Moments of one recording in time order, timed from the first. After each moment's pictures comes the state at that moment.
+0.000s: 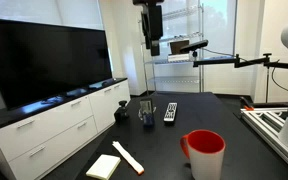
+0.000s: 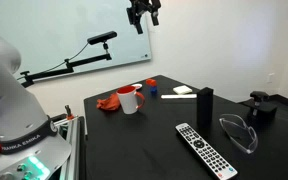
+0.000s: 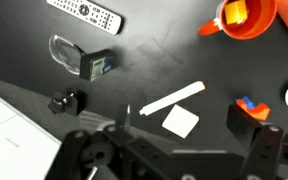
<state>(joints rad) 0.04 -0.35 0.12 -2.29 -0.20 1.99 -0.06</state>
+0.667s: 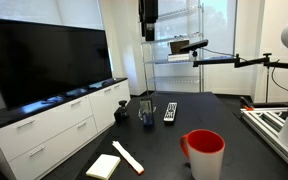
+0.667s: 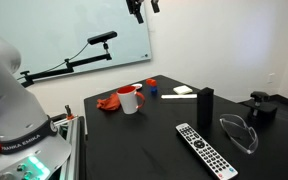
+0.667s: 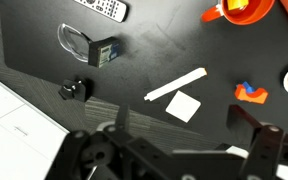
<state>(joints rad) 0.04 -0.38 0.12 -2.25 -0.20 1.97 -0.06</state>
